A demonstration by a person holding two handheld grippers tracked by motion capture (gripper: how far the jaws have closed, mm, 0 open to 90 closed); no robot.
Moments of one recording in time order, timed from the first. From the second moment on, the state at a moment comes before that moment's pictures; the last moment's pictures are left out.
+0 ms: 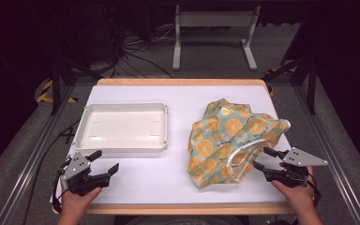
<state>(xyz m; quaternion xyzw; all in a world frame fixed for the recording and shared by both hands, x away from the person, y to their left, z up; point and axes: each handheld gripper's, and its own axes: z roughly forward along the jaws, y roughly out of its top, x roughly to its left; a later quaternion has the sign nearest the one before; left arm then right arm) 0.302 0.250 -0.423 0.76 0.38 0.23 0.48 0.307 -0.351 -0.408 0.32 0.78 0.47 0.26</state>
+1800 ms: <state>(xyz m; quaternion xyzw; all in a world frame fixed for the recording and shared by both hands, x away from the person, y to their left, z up) 0.301 0.244 -0.423 0.76 0.38 0.24 0.47 0.345 -0.381 -0.401 0.45 0.75 0.41 0.26</state>
